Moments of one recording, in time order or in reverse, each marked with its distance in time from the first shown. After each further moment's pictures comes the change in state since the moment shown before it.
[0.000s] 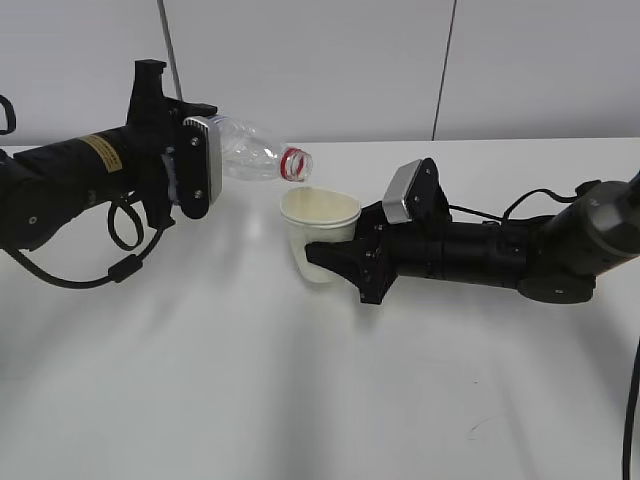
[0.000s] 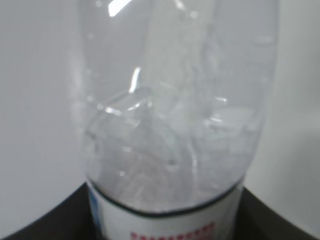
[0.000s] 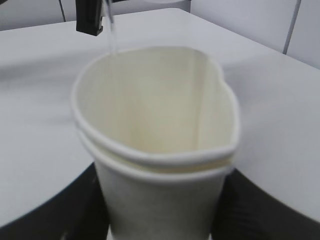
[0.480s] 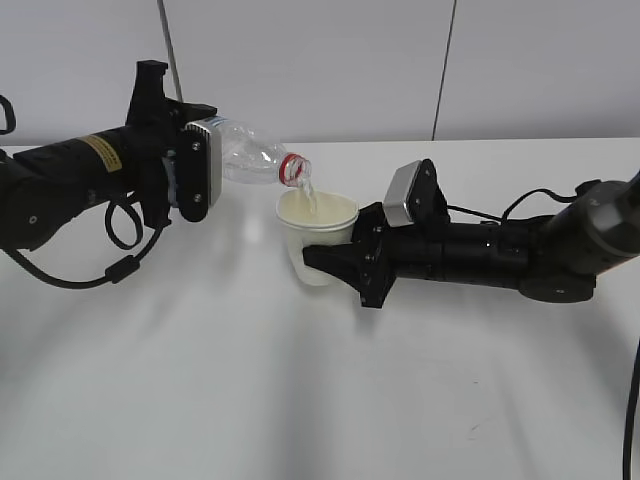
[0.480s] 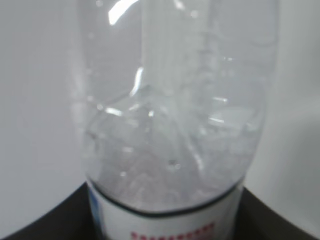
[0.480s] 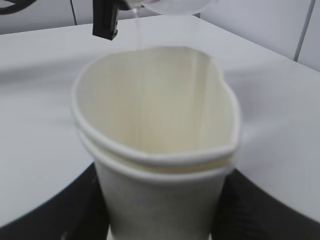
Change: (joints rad) left arm 0.000 0.000 0.000 -0.010 0.005 0.052; right arm 0.000 0.000 -0.002 -0.029 -0.025 0.000
